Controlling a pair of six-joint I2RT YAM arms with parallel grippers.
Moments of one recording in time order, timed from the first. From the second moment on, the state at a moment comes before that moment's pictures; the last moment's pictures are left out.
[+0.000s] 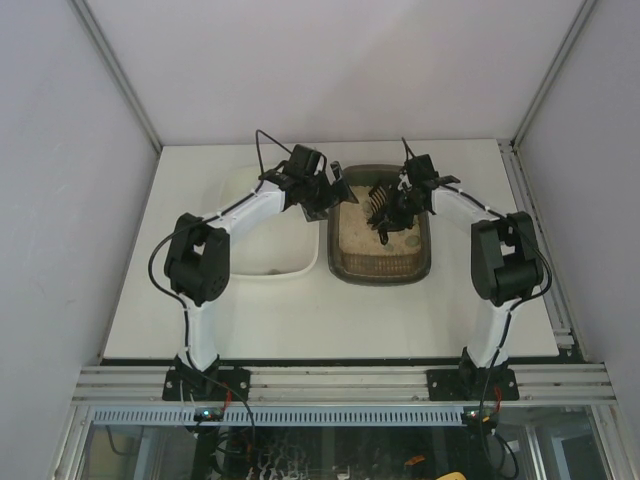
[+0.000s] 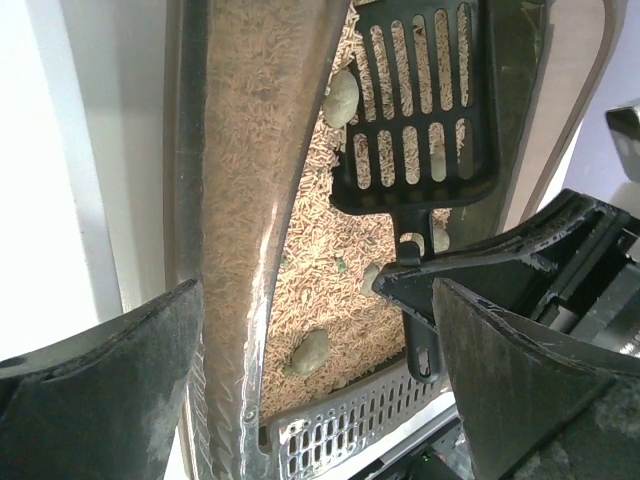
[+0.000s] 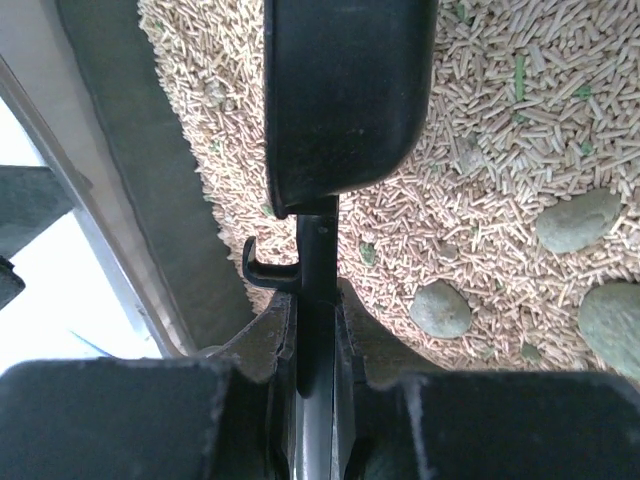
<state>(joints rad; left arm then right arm) -0.53 2.02 1.64 -0.44 0.22 -0.87 0.27 1.91 1.39 -0.59 -0.39 0.56</state>
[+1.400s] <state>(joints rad) -0.24 0.86 1.12 -0.89 0.09 0.08 0.03 1.80 0.43 1.32 -0.89 1.33</state>
